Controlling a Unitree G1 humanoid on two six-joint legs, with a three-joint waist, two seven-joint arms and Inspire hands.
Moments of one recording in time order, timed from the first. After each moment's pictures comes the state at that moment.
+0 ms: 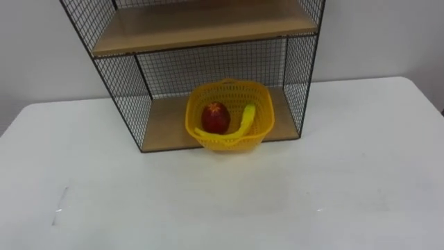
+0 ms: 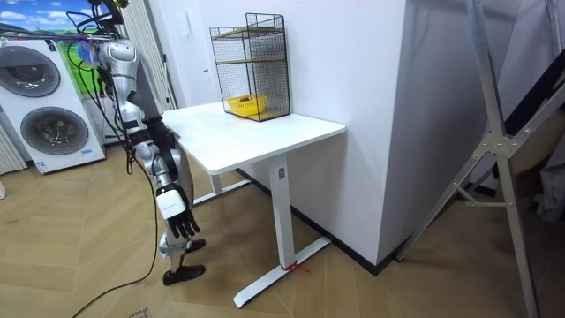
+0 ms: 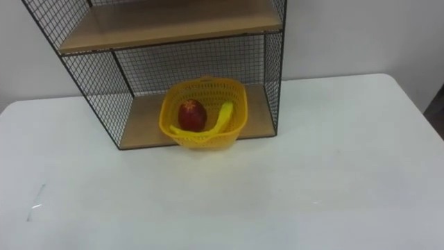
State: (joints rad) left arm 0.39 0.35 0.75 0.36 -0.56 -0.33 1.01; right arm 0.38 -0.30 -0.26 1.16 0.23 -0.07 -0.23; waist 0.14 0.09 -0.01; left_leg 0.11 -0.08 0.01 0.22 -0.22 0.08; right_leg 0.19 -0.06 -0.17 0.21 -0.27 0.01
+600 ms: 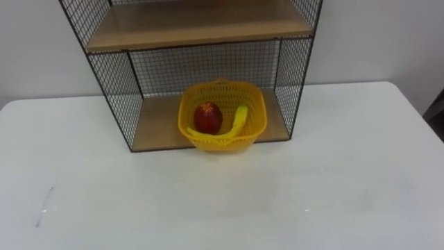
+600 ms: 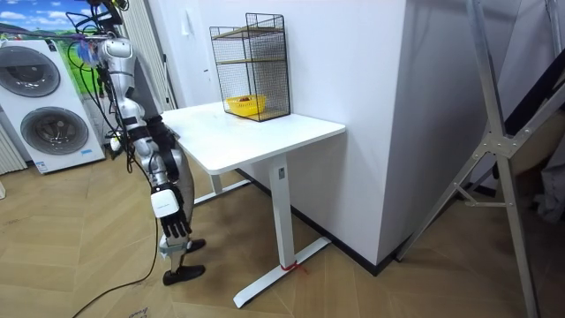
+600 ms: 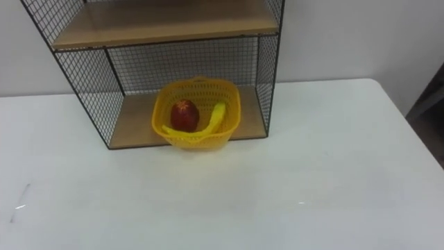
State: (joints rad) left arm 0.44 0.19 0.51 1.15 -0.87 -0.18 0.65; right arm 0.33 -0.28 -0.27 1.24 0.18 0.03 -0.16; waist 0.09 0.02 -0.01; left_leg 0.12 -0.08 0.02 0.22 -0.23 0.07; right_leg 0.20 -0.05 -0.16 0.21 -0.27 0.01
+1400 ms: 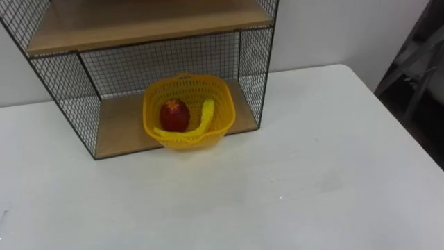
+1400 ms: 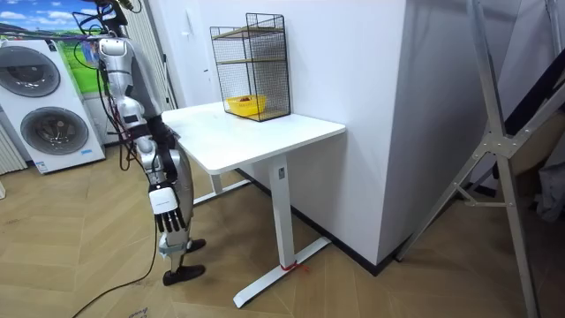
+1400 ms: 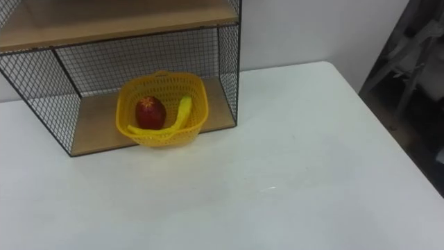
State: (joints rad) left arm 0.23 0.19 0.03 1.16 0.08 0.09 0.11; right arm 0.18 -0.25 -0.06 1.29 -0.05 0.13 -0.04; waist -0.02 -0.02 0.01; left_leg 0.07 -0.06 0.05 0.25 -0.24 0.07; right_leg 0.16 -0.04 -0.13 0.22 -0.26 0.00
